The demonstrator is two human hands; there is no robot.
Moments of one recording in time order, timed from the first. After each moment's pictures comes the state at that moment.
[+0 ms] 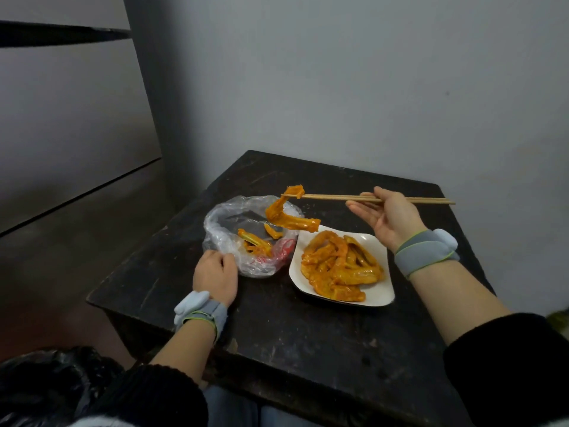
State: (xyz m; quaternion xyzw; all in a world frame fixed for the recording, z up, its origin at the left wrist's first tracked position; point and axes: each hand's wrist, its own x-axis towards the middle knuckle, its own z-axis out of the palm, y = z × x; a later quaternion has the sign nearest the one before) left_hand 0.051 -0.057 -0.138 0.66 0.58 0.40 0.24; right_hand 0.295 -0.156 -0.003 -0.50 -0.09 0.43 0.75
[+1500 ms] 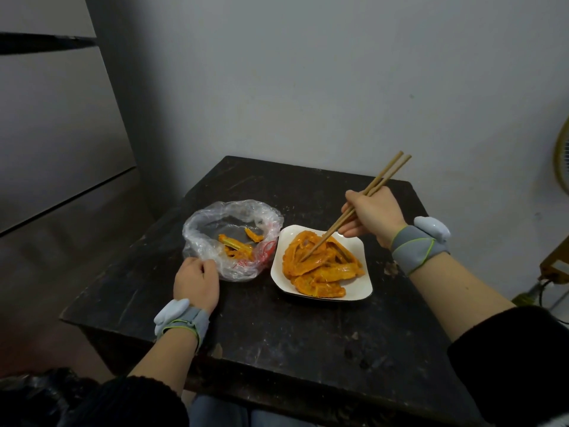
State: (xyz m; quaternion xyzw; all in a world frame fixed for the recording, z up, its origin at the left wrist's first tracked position) left_hand 0.051 -0.058 -0.137 0.66 0.58 0.40 0.25; right_hand 0.297 -0.175 0.005 -0.77 -0.30 0.23 0.51
